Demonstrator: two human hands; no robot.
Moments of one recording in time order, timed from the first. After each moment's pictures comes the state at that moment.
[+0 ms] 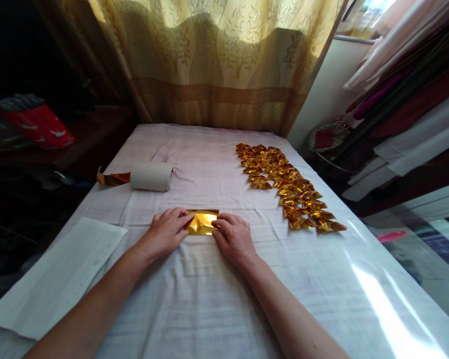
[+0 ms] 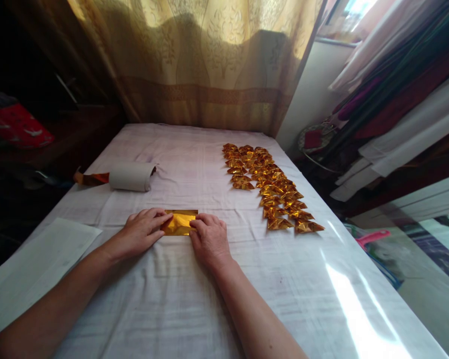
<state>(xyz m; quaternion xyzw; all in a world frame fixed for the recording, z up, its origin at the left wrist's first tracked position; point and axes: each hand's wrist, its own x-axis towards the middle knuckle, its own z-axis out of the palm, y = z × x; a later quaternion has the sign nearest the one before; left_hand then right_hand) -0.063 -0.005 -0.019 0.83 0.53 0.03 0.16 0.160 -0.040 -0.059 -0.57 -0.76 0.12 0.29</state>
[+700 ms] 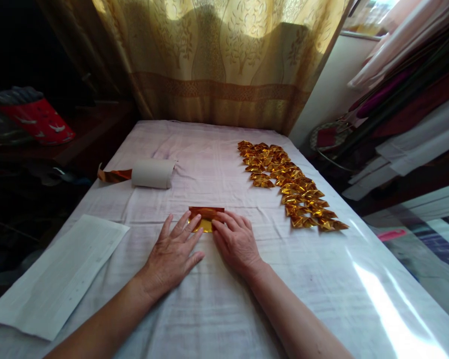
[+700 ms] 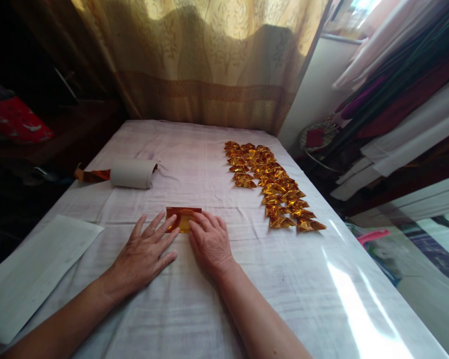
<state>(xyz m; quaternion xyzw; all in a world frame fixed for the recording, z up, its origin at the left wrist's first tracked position) -0.055 -0.061 -0.041 0.89 0.44 0.12 -0.03 0.153 -0.053 -0.051 -0.53 -0.81 0.02 0.24</state>
